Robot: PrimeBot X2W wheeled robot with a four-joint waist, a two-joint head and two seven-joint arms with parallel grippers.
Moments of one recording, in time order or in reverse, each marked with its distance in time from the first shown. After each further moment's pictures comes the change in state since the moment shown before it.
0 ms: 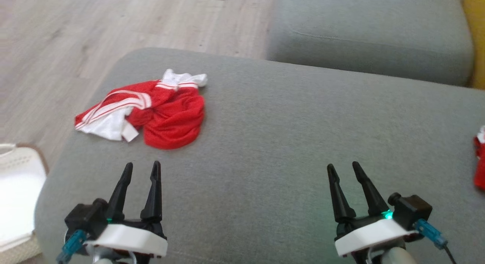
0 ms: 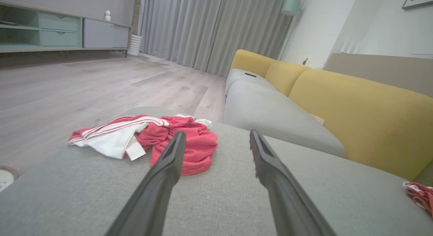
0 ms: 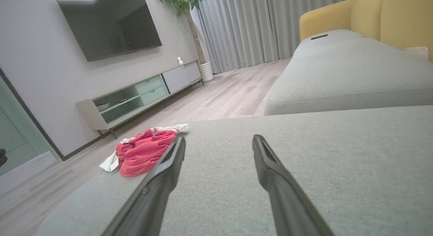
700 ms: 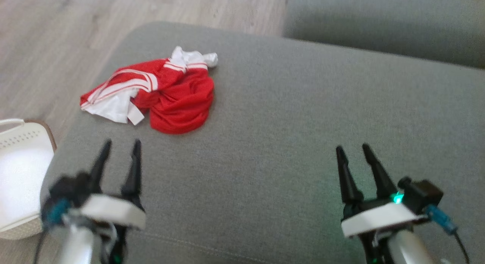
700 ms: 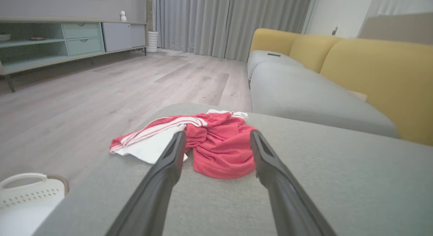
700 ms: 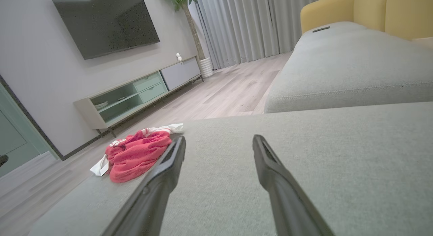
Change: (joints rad) left arm -0.108 0.031 0.072 0.105 0.074 -0.040 0.000; right arm -0.040 0.000 -0.032 -0.009 -0.008 0.000 0.000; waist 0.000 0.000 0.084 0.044
